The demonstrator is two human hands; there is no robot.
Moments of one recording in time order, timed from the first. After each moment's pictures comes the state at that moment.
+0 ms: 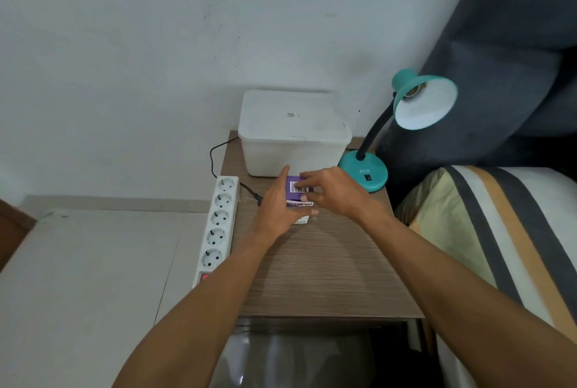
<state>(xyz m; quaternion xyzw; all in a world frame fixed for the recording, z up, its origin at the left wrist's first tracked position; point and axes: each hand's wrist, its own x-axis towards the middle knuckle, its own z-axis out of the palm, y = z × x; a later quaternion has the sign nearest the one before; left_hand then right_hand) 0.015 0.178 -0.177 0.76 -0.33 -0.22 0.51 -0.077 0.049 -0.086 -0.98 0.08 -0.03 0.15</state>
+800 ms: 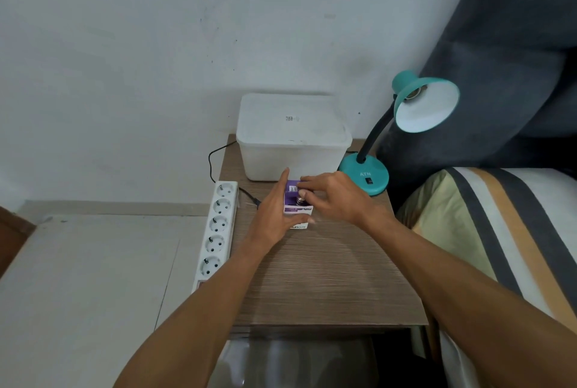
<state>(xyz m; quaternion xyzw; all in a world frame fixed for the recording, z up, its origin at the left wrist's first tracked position) 0.026 0.184 -0.192 0.75 -0.39 -0.21 0.50 -0.081 0.040 -0.096 -0.98 0.04 -0.10 0.19</state>
